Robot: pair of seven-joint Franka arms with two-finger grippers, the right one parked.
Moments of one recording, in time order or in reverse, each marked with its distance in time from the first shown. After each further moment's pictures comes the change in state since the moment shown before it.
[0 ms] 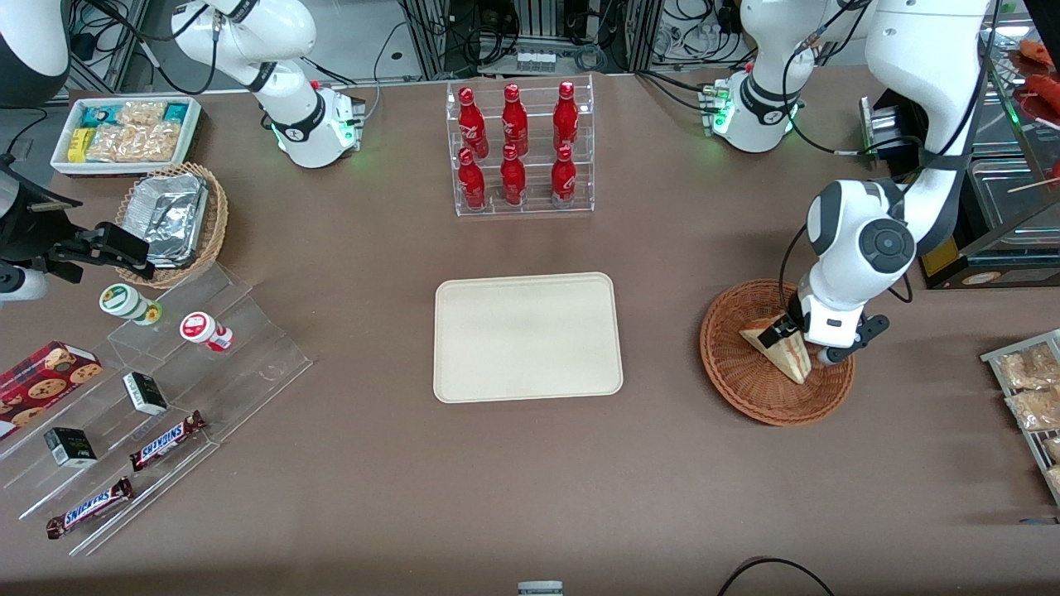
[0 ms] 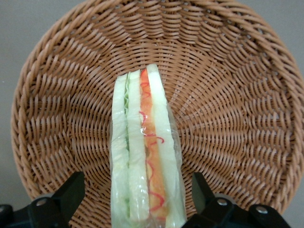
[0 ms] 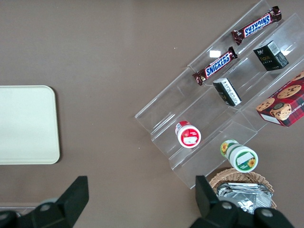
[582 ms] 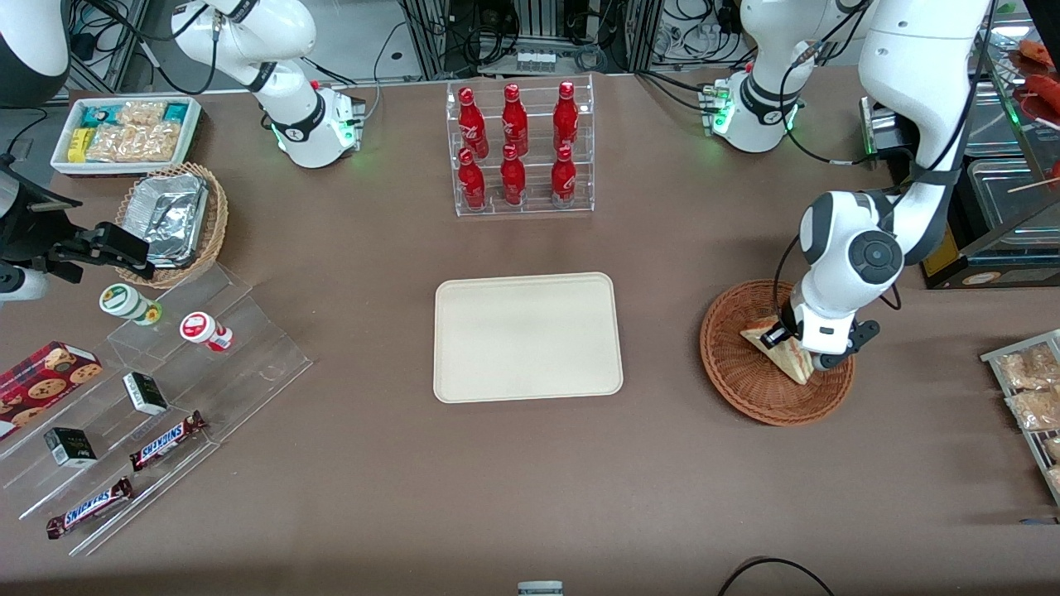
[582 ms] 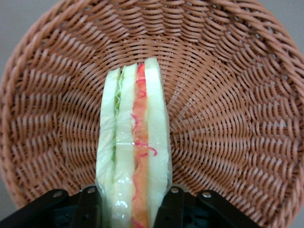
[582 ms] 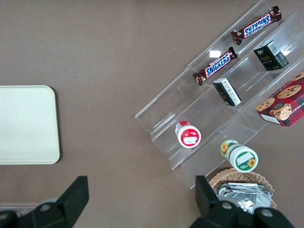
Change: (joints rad) arm -0.006 0.021 -0.001 0.036 0.000 -0.033 -0.037
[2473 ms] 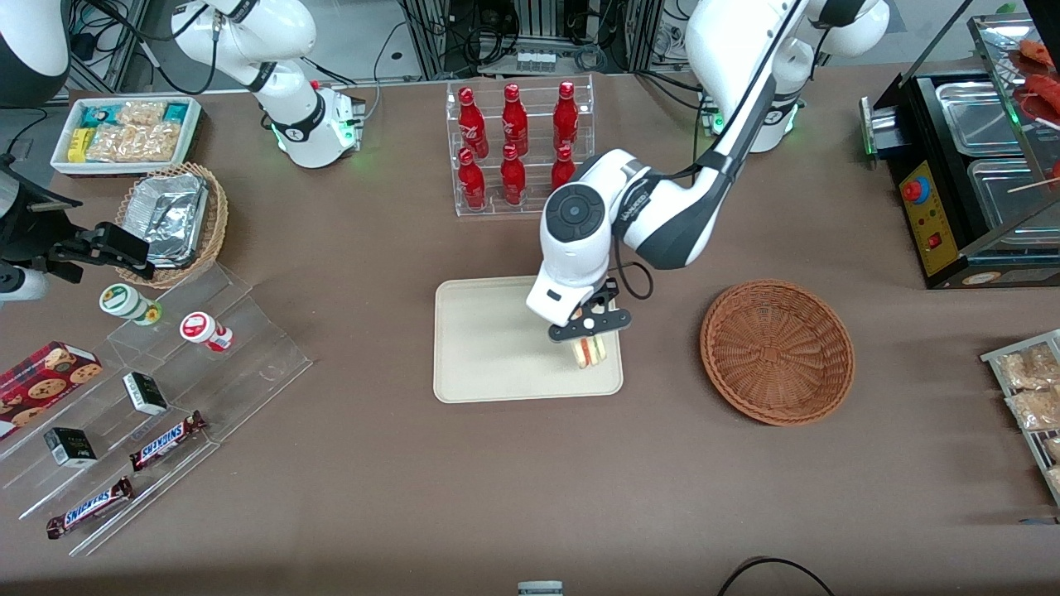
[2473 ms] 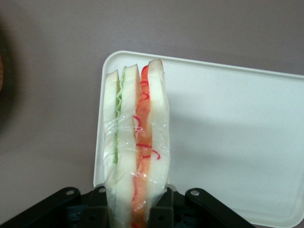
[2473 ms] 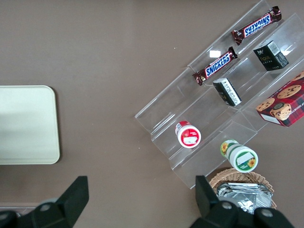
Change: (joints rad) arm -0.594 0.281 -0.024 0.717 -0.001 -0.474 -0.179
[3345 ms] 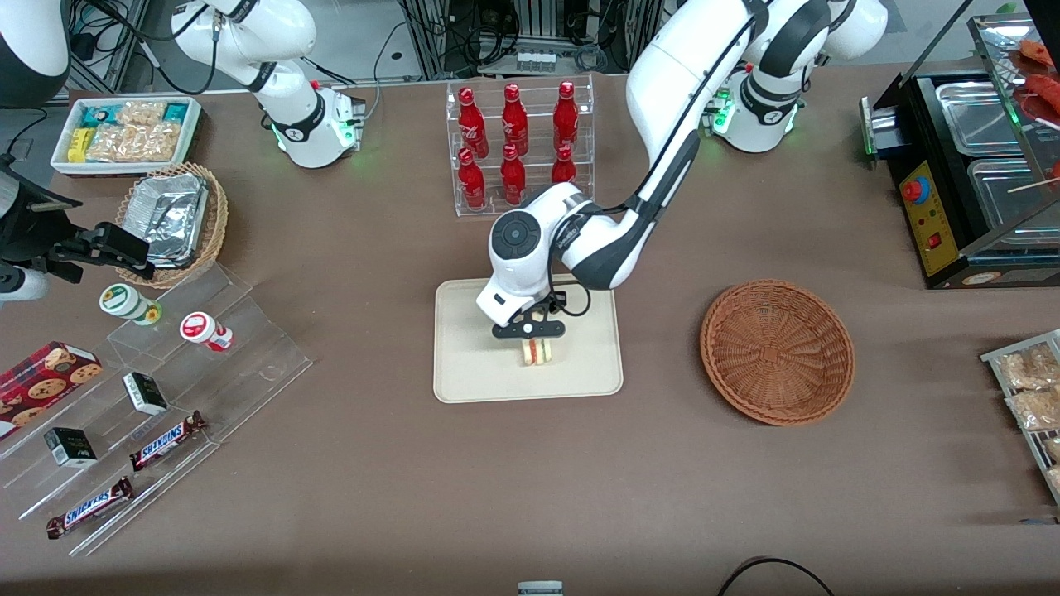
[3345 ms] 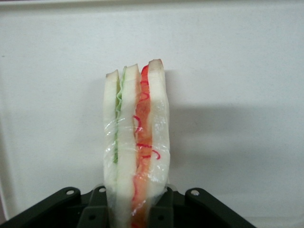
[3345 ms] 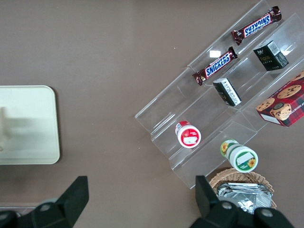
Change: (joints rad) arm -0.091 0.231 -0.023 0.100 0.003 0.155 0.060
